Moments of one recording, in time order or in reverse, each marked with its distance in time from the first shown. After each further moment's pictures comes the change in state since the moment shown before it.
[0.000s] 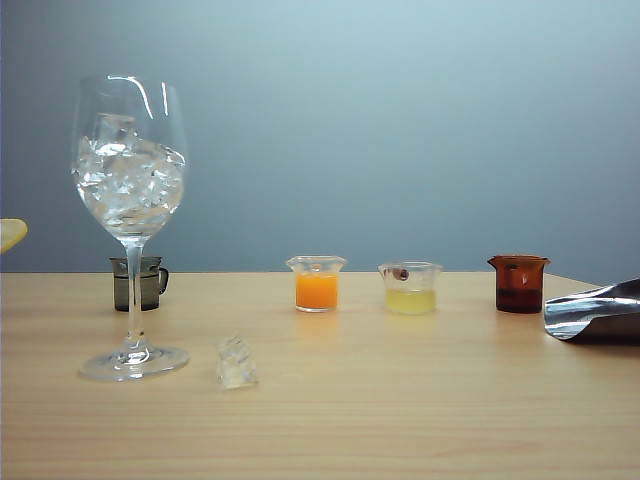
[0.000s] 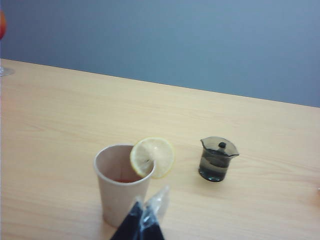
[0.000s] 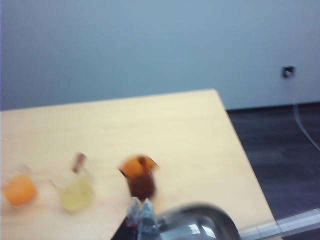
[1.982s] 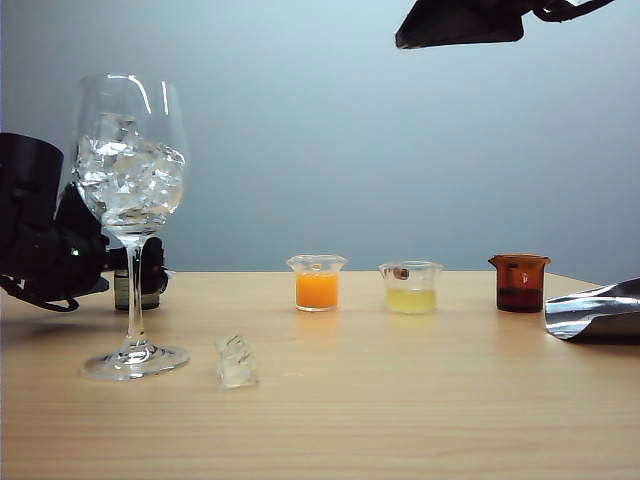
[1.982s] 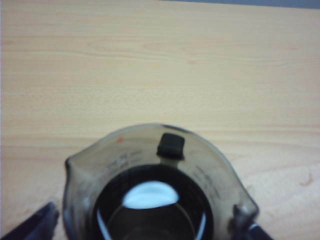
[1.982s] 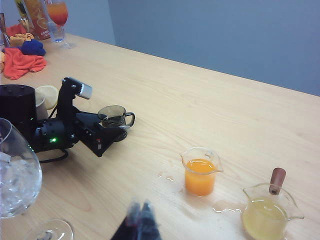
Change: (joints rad) left arm -0.151 1.925 0.616 1.089 0.145 0.055; right arm 0.667 0.752 0.272 0.364 0.050 -0.100
